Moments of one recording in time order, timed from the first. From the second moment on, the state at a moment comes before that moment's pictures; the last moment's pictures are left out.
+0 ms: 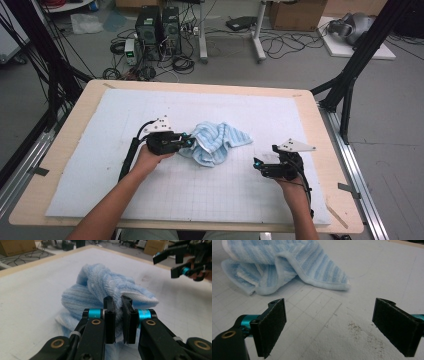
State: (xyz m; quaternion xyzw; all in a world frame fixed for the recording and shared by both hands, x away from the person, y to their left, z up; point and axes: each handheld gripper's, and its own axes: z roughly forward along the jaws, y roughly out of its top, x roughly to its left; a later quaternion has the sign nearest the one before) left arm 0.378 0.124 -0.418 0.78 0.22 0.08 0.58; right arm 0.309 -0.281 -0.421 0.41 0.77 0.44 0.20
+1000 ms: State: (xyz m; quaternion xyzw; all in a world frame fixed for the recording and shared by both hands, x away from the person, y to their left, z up) left arm 0.402 0.191 -0.419 0.72 0.42 0.21 0.51; right arm 0.327 -0.203 -0.431 0.35 0.81 0.44 0.15
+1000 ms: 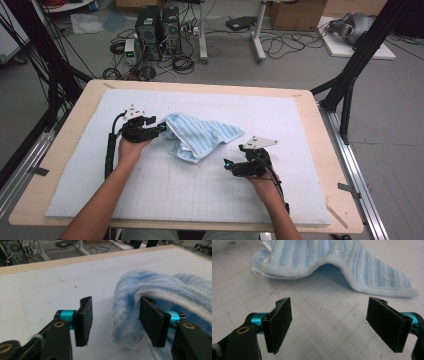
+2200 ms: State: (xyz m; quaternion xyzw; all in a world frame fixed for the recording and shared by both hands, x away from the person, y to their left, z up) left arm 0.408 0.139 -0.398 0.76 0.27 0.16 0.57; right arm 0.329 -0.207 -0.431 0.36 0.80 0.46 0.15
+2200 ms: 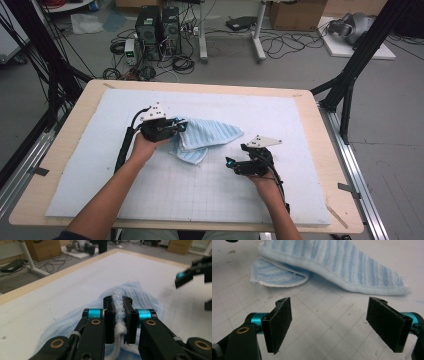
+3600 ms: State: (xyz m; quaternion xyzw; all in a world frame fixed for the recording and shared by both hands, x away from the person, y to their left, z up) left arm 0.432 0.187 -0.392 0.71 0.38 0.19 0.56; right arm 0.296 -0.138 -0.447 0.16 0.90 0.41 -0.03
